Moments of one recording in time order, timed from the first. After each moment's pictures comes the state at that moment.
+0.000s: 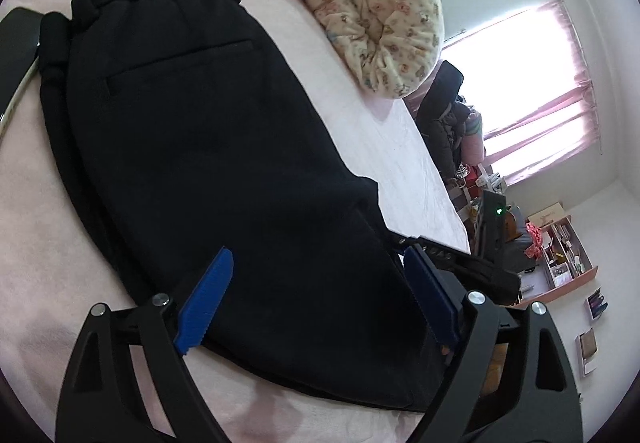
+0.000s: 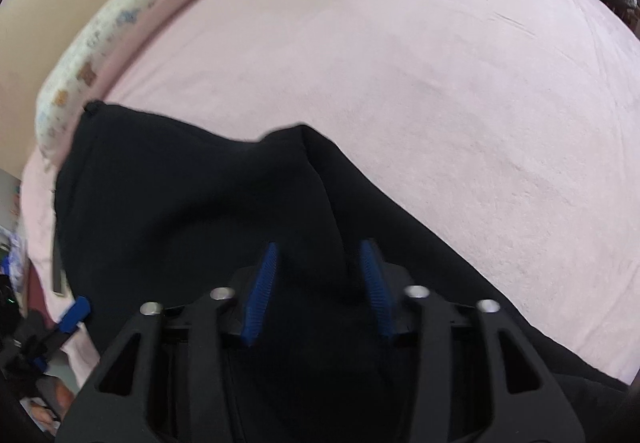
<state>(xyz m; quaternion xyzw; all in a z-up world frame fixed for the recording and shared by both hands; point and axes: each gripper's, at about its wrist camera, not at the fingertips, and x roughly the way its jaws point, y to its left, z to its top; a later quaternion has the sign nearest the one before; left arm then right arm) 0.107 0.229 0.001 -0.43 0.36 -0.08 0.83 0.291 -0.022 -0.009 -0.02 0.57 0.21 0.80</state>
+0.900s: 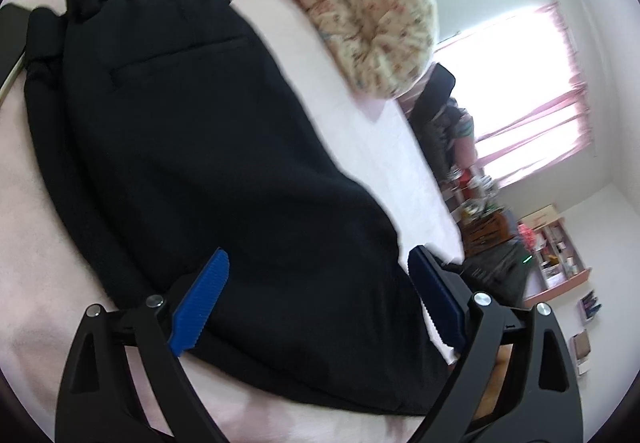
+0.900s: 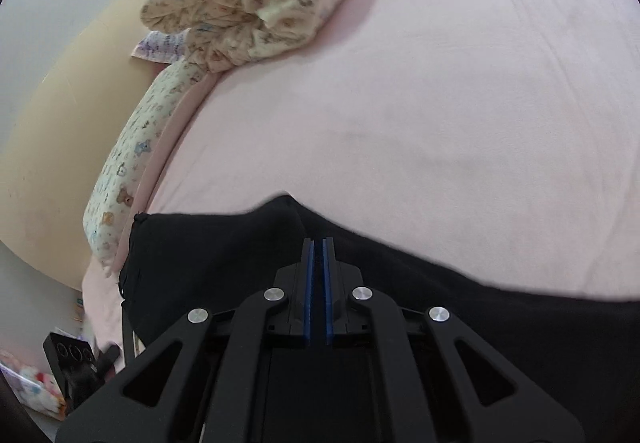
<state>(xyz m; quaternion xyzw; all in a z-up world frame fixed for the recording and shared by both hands) 0.106 0.224 0.005 -0.44 0.34 -0.09 0.83 0.255 -0.122 0.026 0.21 0.48 0.18 0.83</state>
